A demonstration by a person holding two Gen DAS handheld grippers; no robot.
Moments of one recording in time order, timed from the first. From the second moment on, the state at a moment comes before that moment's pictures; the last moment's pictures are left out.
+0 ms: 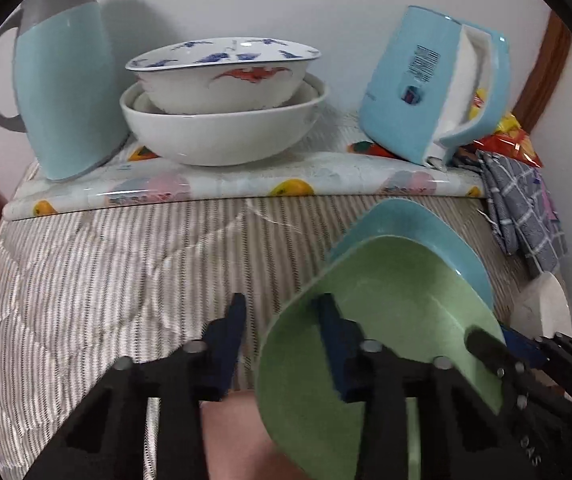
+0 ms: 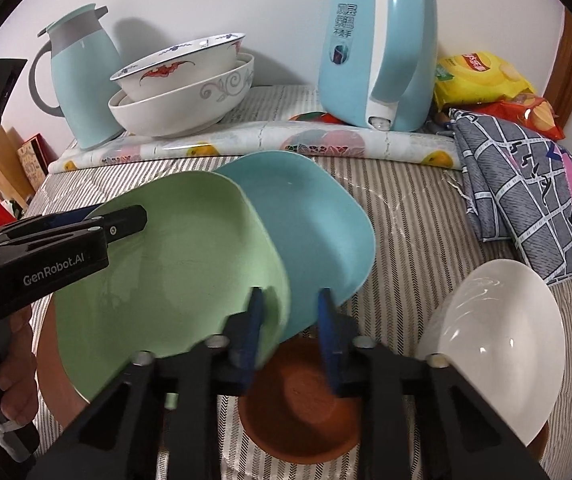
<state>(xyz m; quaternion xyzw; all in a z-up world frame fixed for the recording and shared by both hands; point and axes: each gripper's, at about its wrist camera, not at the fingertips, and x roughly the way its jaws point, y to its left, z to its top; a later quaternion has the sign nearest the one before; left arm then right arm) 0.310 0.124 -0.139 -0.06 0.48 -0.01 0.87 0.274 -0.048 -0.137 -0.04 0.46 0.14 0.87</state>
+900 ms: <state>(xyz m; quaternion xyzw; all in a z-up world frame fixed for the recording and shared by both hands) 0.242 0.126 -0.081 -0.07 0.43 -0.01 0.90 0.212 -0.047 -0.085 -0.05 0.42 0.12 0.90</state>
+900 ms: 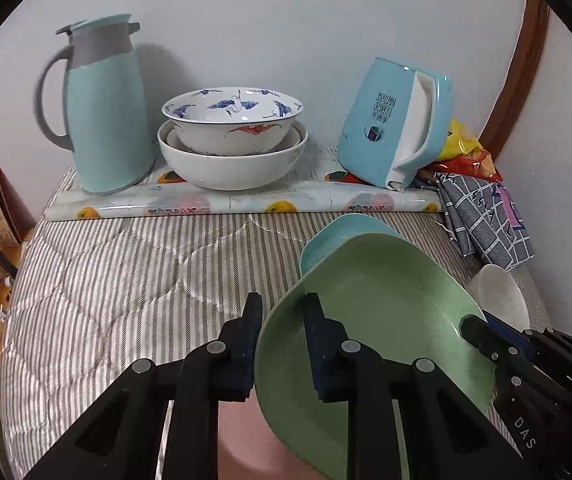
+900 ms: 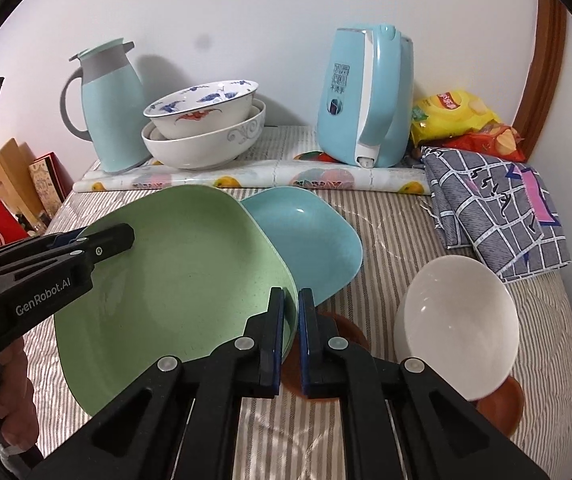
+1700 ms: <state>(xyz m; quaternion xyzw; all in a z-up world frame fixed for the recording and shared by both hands) 0.187 0.139 -0.060 -0.09 0.41 0.03 0.91 0.169 -0.035 -0.066 -0.06 0.39 0.16 0.90</state>
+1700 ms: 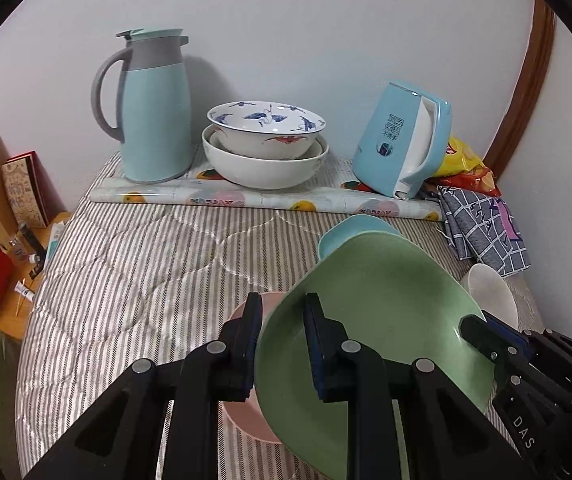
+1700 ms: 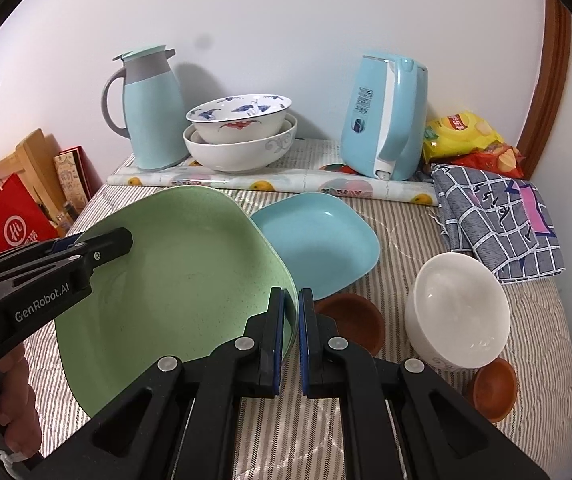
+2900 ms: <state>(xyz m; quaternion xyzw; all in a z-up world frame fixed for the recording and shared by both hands) 0.181 0.159 -0.116 -0.12 0.46 0.07 0.88 0.180 -0.011 -0.116 -0.09 0.44 0.18 0.87</state>
